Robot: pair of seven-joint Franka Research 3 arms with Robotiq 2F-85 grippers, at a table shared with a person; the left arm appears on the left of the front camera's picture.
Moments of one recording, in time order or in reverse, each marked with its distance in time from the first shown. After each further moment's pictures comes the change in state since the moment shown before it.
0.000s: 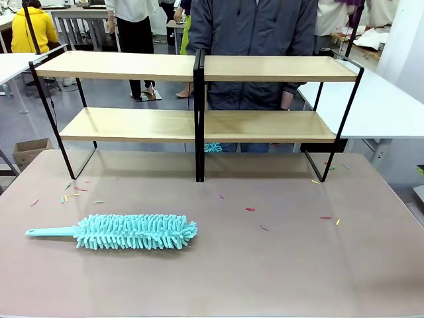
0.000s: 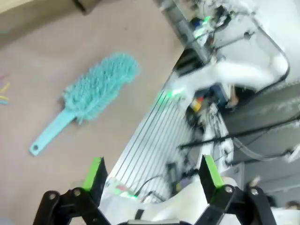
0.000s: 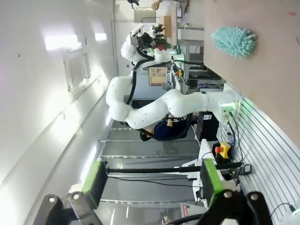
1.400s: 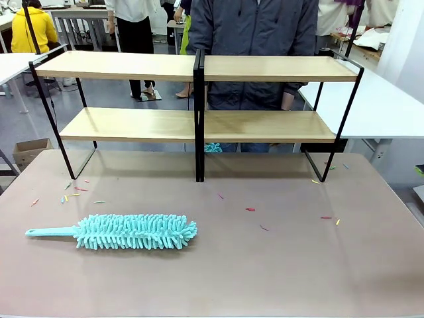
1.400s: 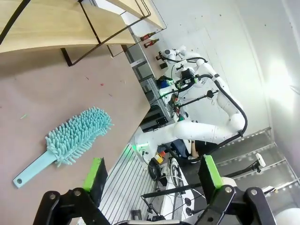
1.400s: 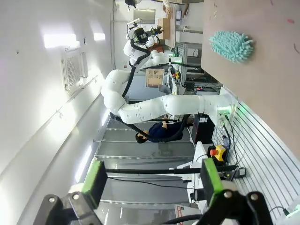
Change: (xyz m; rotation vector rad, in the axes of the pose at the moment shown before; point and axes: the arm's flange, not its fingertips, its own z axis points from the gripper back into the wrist) left arm 0.016 0.016 0.026 -0.150 -0.279 0.138; right arm 0.002 -0.004 0.002 -0.007 -0.004 0.028
